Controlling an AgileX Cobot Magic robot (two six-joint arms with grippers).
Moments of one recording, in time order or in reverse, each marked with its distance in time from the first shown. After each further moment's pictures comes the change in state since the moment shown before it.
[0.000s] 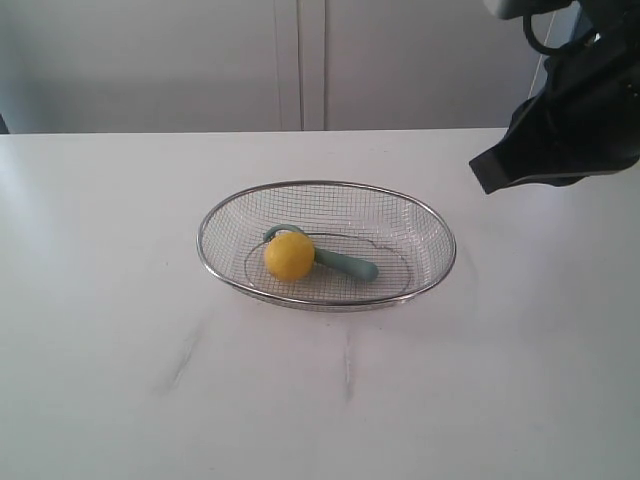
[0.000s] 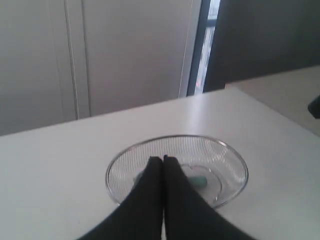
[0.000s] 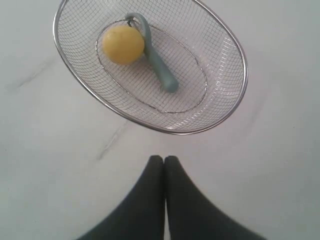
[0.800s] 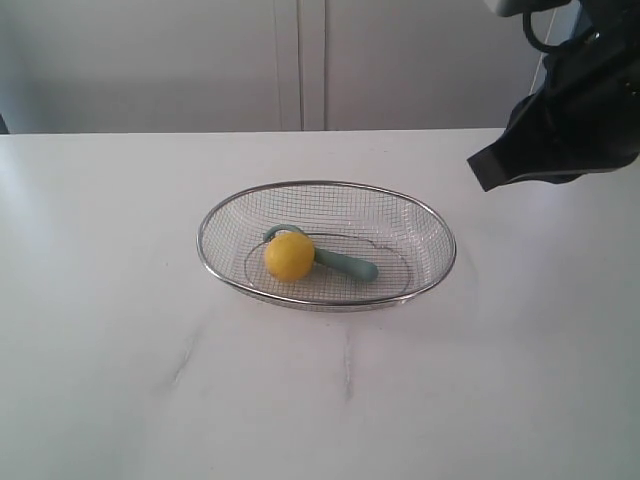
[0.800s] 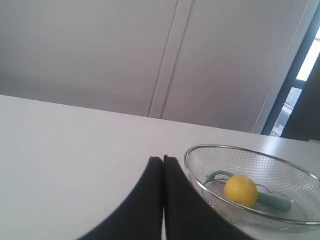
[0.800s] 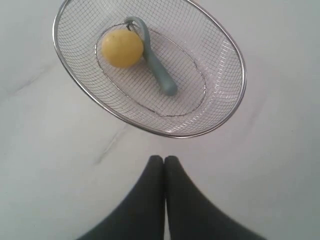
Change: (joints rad) left arm 0.299 -0.382 0.610 -0.494 -0.394 0.318; right arm 0.000 0.000 0.000 0.000 -0.012 0.000
